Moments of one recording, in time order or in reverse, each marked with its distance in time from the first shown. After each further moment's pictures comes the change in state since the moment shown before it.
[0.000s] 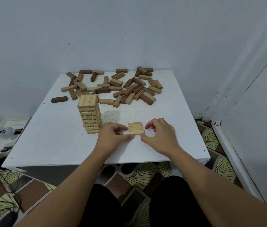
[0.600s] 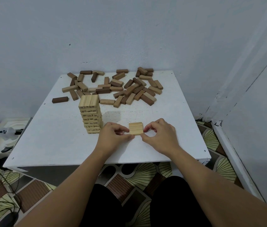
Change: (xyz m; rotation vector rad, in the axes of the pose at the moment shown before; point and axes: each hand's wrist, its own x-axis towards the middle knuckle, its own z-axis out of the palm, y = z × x) left_hand 0.001 -0.002 0.001 -0.030 0.012 -0.053; right_hand 0.000 -0.003 -0.001 -0.001 -0.015 0.013
